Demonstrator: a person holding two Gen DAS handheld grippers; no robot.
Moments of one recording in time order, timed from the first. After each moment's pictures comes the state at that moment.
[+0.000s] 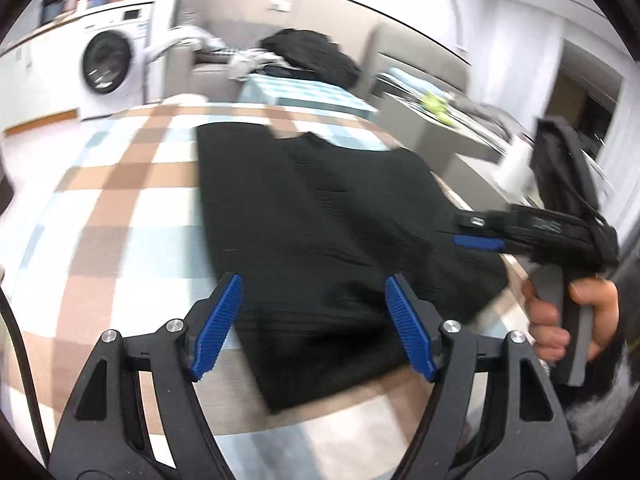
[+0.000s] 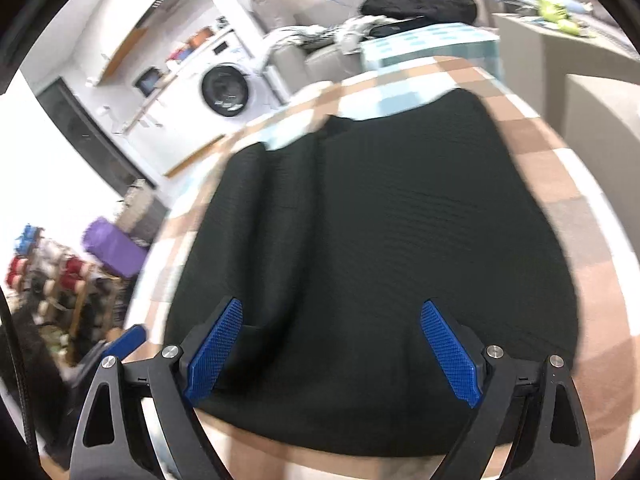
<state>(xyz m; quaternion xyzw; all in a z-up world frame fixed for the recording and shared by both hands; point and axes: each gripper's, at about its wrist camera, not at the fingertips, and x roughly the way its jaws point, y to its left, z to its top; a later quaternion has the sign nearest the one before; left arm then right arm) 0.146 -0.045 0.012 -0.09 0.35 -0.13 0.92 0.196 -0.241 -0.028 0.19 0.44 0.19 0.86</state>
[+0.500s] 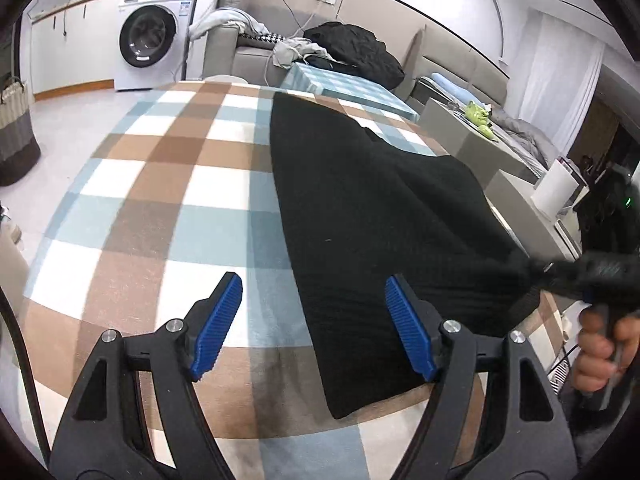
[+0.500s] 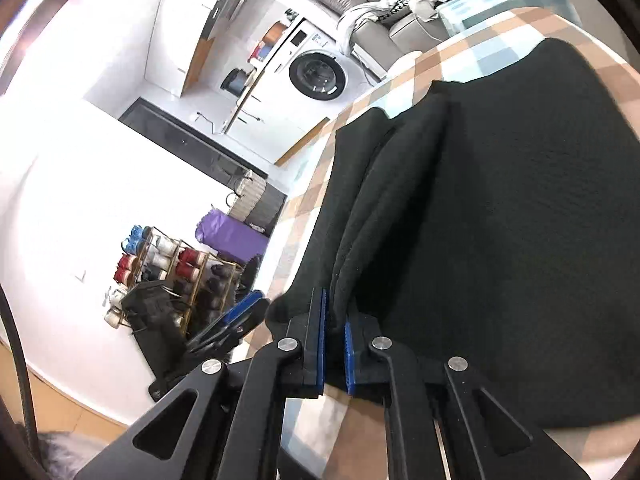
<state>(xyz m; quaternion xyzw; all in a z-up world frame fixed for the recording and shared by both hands) 0.154 -0.008 0.001 -0.12 0.38 -0.08 0.91 0.177 -0.246 -0.033 0.26 0.45 0.31 0.80</state>
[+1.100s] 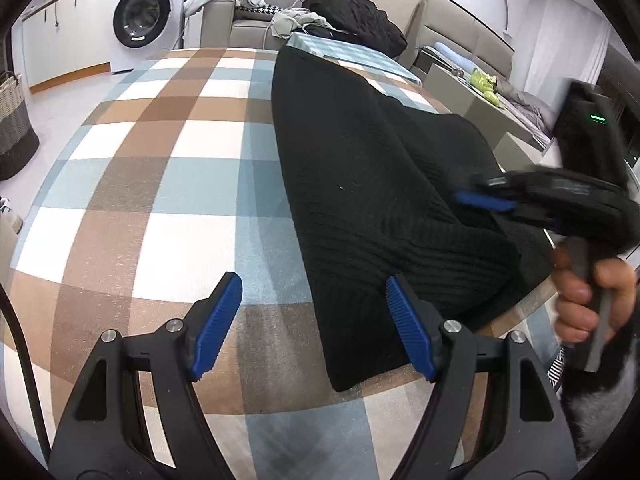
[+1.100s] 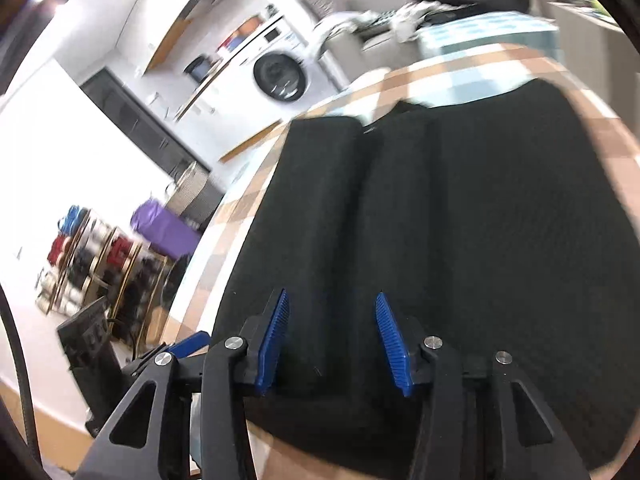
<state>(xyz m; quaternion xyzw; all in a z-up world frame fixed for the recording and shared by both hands) 0.153 -0.021 -0.025 -0.10 0.42 -0.08 0.90 0.234 -0.185 -0.046 0.18 0.47 0.27 0.82</state>
